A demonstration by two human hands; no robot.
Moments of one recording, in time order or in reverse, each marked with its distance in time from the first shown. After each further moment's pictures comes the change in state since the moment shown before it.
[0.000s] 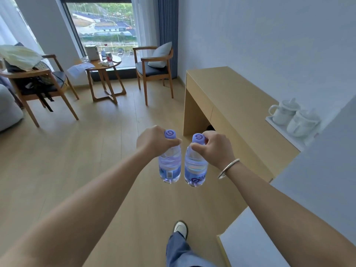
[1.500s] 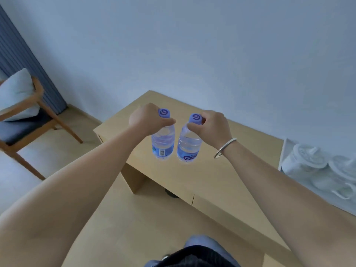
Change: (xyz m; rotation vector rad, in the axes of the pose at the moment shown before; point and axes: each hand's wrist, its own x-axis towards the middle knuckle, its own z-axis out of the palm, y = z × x) left_hand 0.666 0.208 0.132 0.035 -0.392 0.603; right_hand 0.519 0.259 0.007 -0.185 0.445 0.568
